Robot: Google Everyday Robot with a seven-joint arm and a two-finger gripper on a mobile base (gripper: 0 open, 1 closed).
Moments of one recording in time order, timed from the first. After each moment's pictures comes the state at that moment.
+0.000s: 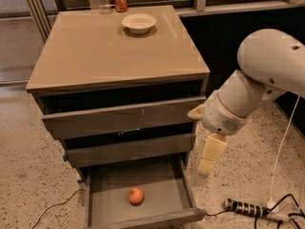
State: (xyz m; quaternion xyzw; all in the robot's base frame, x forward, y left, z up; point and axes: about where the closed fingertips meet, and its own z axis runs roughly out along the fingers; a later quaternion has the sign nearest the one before) arm 0.435 -0.111 0.787 -0.66 0.72 0.18 0.13
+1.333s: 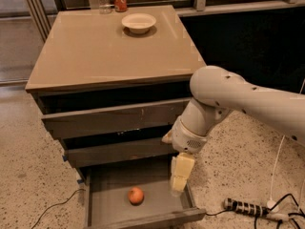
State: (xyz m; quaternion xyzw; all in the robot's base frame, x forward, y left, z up) arm 0.422 -0.055 0.699 -0.68 0.69 0.23 0.06
